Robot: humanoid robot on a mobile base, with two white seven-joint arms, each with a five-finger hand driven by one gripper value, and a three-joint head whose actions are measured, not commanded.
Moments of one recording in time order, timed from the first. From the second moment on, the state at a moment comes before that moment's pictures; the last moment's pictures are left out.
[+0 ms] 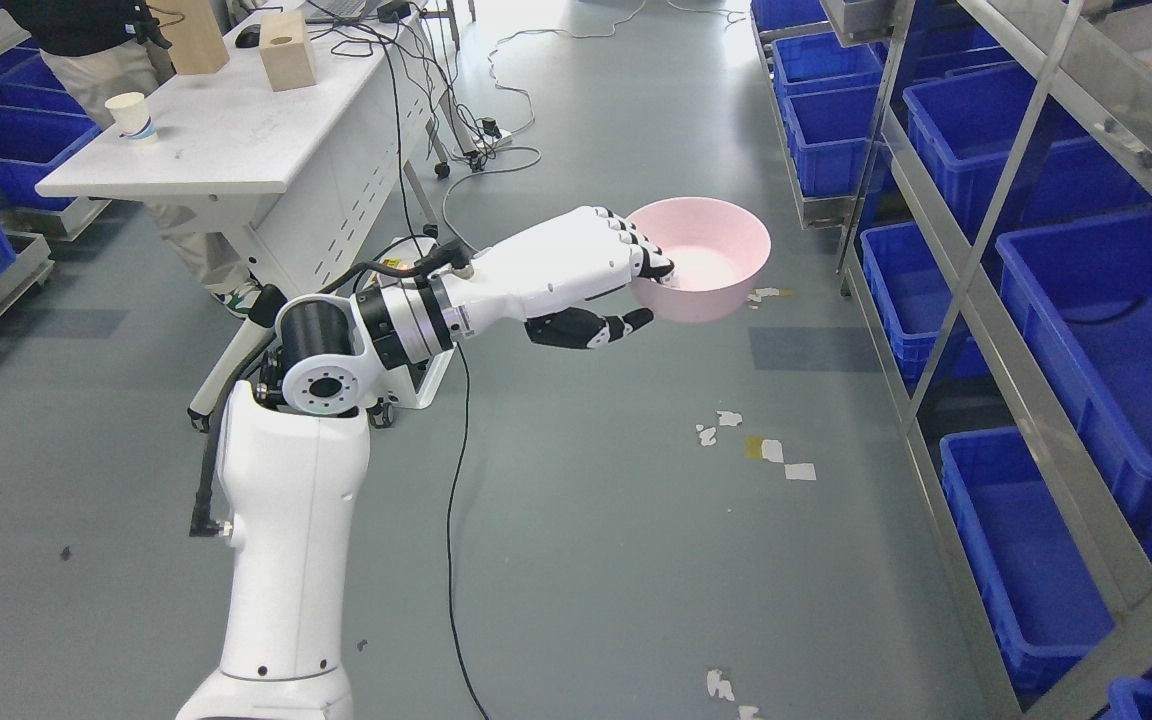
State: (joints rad) left arm -0.56 0.00 0.00 -1.53 -0.59 -0.79 -0.94; right arm 0.00 0.00 0.05 0.00 0.05 -0.08 -0.03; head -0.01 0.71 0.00
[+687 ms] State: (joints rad) left arm -0.55 0.00 0.02 -1.54 -0.59 -0.79 -0.94; right arm 0.00 0.00 0.05 0.00 0.05 -0.08 -0.03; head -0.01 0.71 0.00
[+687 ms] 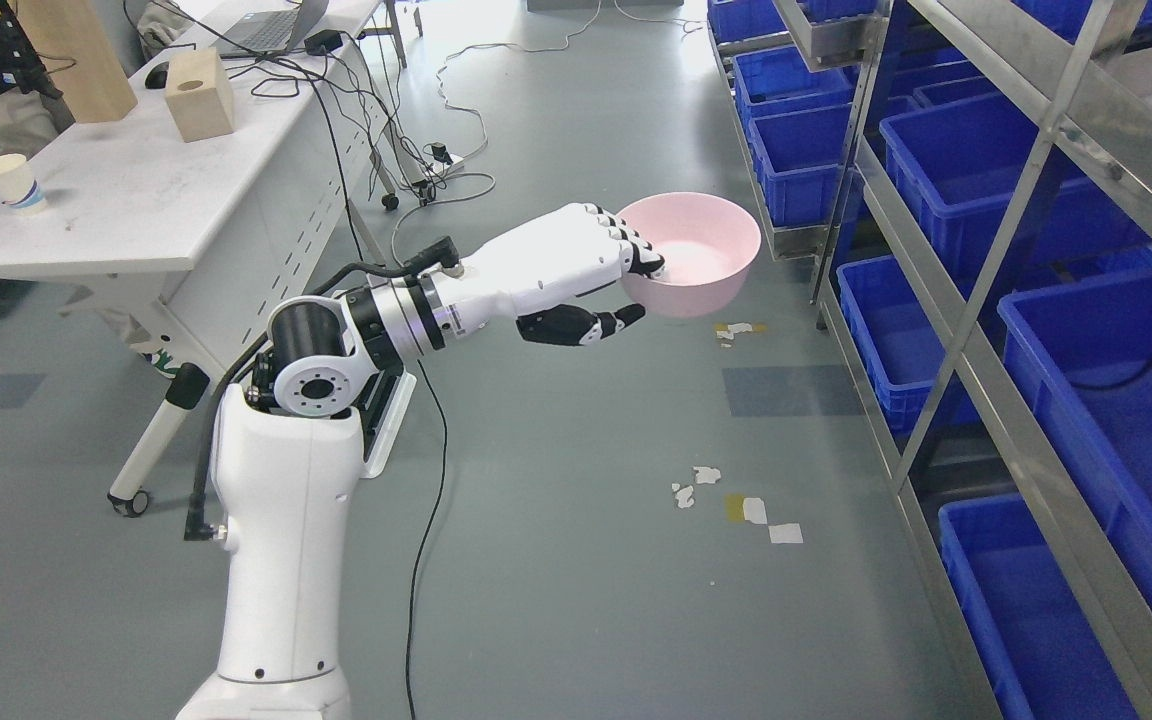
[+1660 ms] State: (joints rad) left arm -0.57 0.00 0.05 -1.55 -0.58 -0.79 -0.93; right arm 0.00 0.00 0.05 0.00 0.05 -0.08 -0.03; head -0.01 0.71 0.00
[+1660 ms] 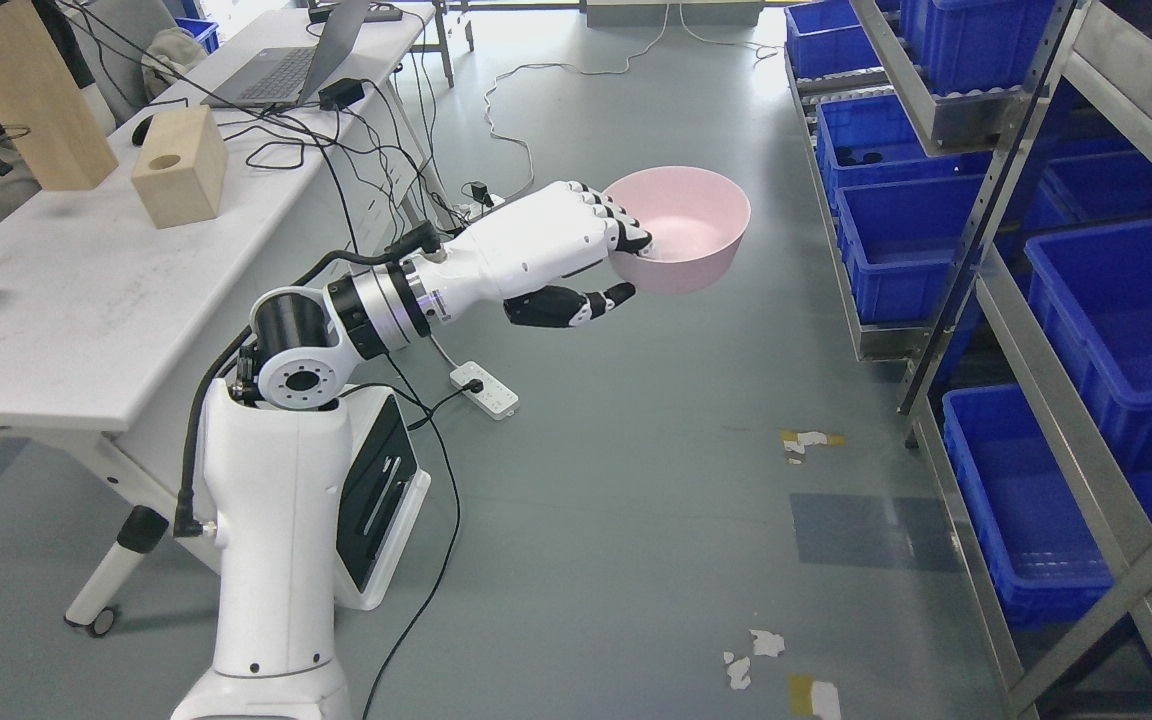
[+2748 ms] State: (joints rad) left arm -0.61 0.00 0.00 -1.56 -0.55 -0.79 -0.92; right arm 0.00 0.00 0.05 0.00 0.05 -0.08 -0.02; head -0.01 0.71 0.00
